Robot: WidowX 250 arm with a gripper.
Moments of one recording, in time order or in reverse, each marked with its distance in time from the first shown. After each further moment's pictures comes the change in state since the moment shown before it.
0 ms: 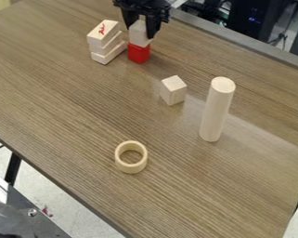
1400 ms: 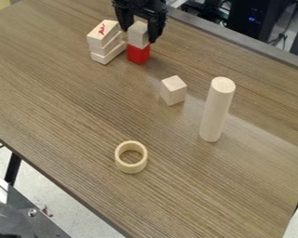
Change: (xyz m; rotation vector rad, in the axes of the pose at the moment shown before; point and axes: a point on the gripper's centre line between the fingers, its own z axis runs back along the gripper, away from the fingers) arm -0.007 -0.001 0.005 0.000 0.021 -0.073
